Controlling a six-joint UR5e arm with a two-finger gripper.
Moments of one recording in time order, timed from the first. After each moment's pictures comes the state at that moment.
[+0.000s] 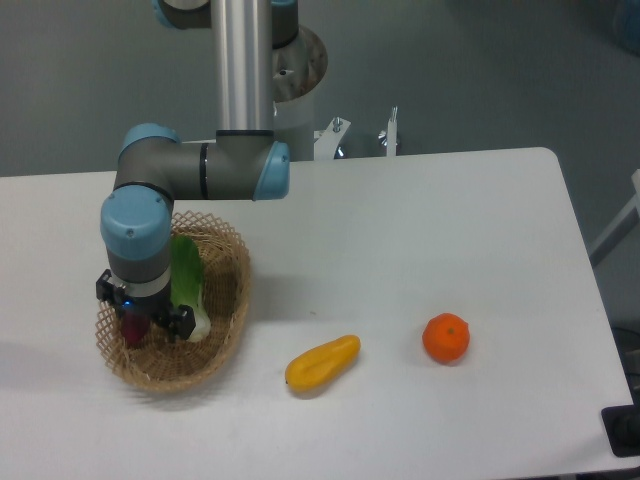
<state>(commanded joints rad) 1.95 -2.04 -1.76 -0.84 1.40 0.39</state>
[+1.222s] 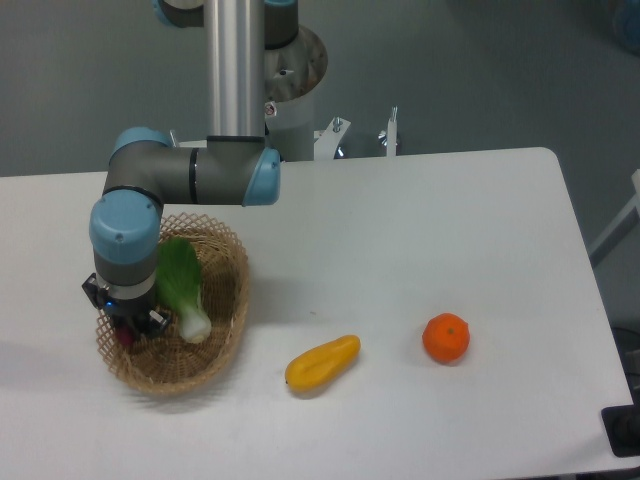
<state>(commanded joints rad) 1.97 -2.01 -1.74 -0.85 1.31 0.47</state>
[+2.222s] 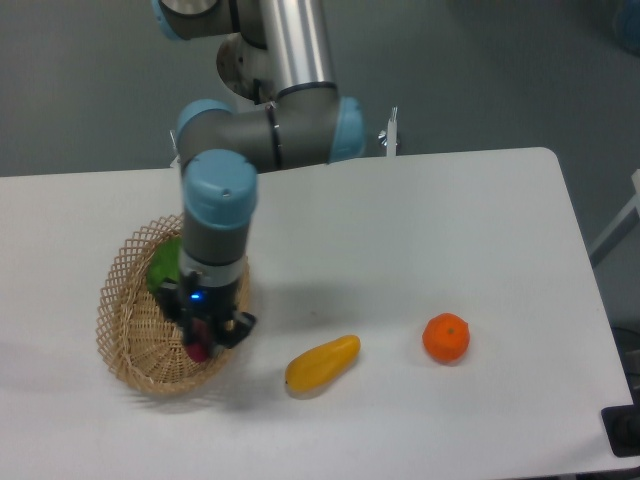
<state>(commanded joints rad) 2.27 -1.93 -1.58 -0.98 1.40 0.69</state>
